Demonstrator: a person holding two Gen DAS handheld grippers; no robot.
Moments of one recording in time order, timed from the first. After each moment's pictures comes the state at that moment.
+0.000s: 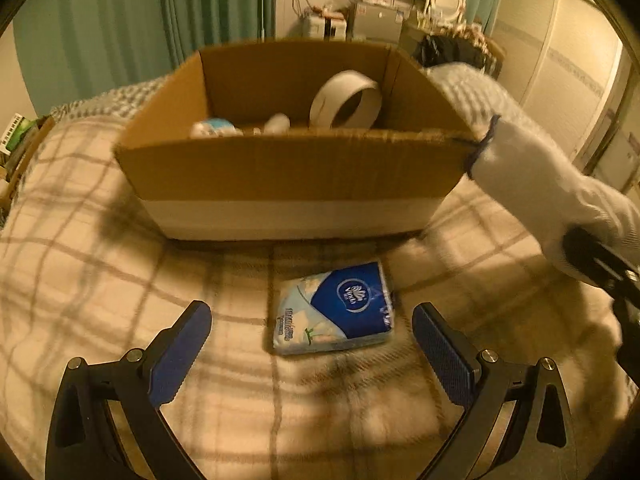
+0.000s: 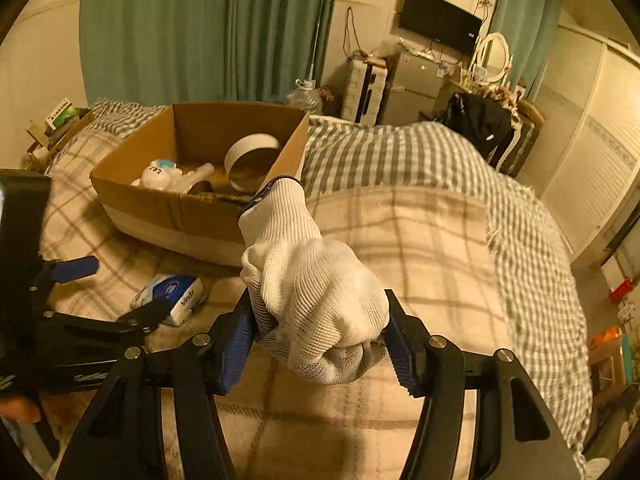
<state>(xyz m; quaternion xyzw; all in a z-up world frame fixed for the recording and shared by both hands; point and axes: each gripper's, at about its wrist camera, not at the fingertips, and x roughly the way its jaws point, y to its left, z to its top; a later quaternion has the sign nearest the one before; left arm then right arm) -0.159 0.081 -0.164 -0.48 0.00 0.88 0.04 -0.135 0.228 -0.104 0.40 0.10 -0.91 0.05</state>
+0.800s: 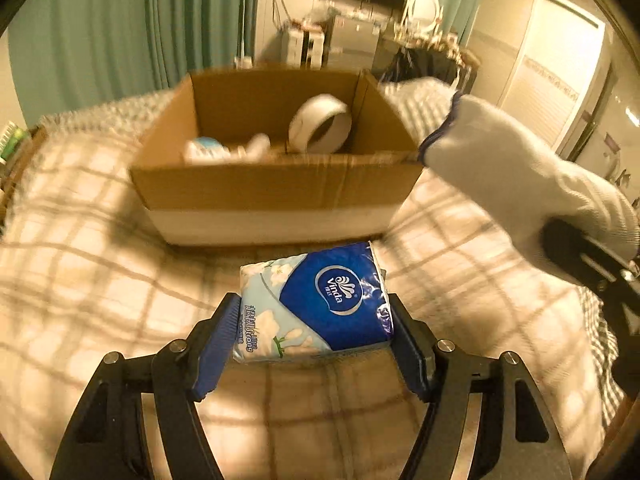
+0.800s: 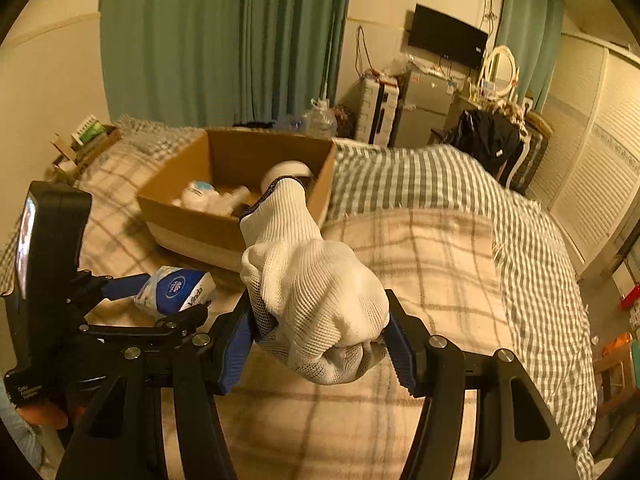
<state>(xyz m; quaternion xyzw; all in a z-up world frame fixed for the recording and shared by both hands) -0.110 0.057 -0.119 -0.44 -0.02 0.89 0.09 -0.095 0.205 -0.065 0.36 0.09 -0.93 0.08</state>
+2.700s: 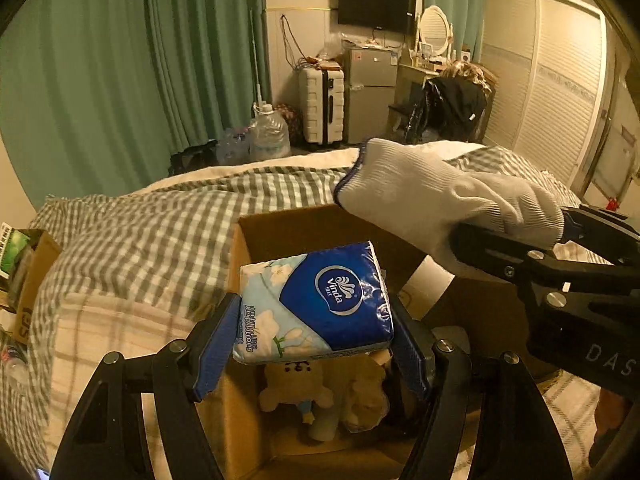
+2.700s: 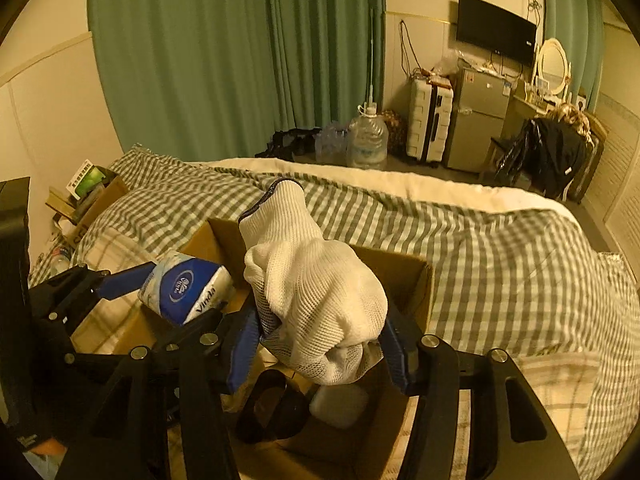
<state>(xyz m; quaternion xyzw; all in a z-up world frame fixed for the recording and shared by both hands) -0.288 0.030 -0.090 -0.39 0.04 0.92 0.06 -0.314 0.140 -0.074 0.38 0.04 -0.91 0.17</state>
